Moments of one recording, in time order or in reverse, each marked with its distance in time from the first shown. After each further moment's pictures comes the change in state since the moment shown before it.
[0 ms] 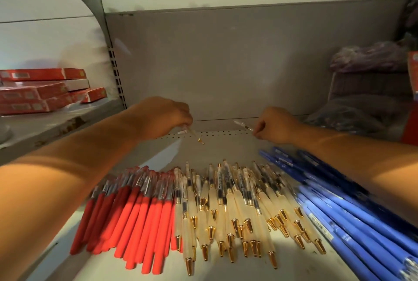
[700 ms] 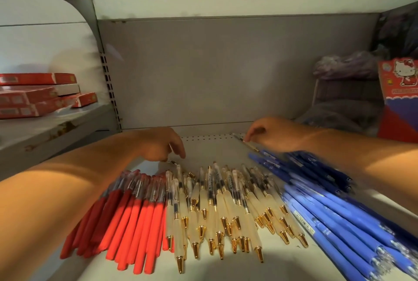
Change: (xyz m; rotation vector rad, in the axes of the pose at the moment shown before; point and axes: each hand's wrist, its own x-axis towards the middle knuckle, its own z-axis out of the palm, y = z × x) left_hand 0.006 0.022 0.029 -0.609 -0.396 -0.338; right_hand -0.036 -0.002 -0.024 0.049 -0.193 -0.035
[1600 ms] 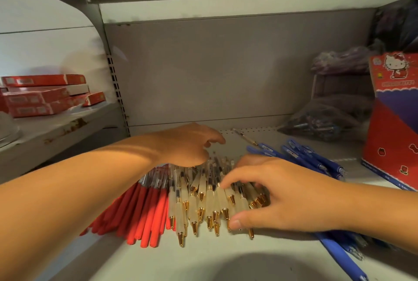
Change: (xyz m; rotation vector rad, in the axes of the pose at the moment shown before) left_hand -0.038 0.079 0.005 -0.035 0.116 0.189; right_hand -0.136 -0.070 0.029 -0.048 -0.056 -0.361
